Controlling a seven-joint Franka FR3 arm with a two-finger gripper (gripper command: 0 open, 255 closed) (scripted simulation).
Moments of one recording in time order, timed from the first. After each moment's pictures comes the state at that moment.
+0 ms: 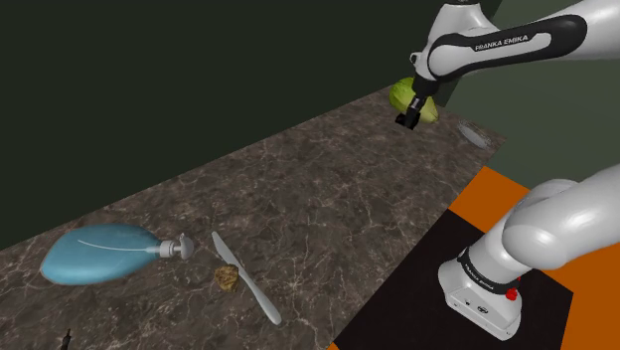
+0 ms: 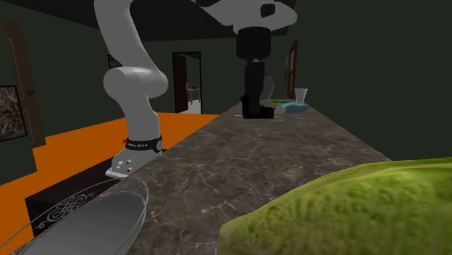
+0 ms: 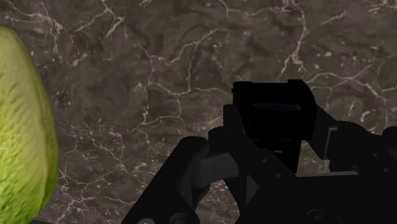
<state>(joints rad) -0.08 -0.35 -0.29 -2.42 -0.23 2.14 -0.44</state>
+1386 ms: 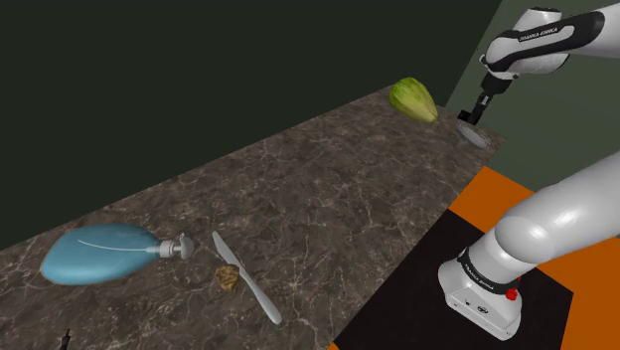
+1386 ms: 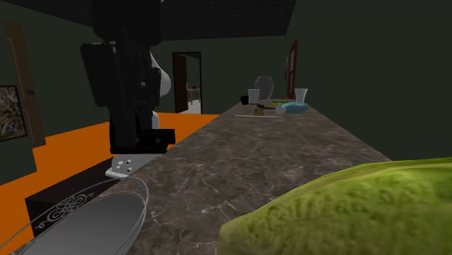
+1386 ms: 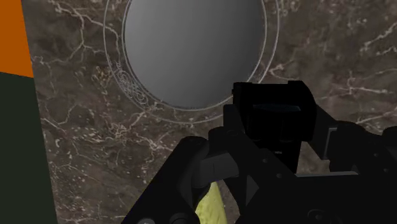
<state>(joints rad) -0.24 -0.22 -0.69 -2.27 -0.22 2.20 -1.01</state>
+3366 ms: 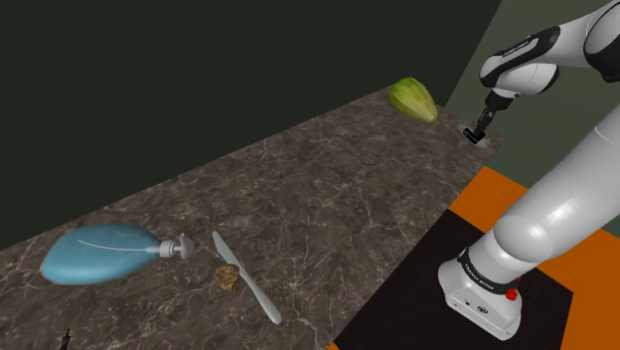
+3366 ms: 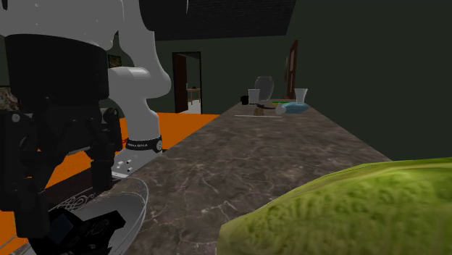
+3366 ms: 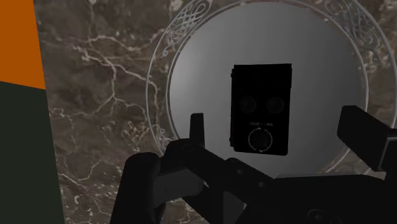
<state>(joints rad) -0.26 0.05 -0.82 -2.22 0.02 2.37 -1.30</state>
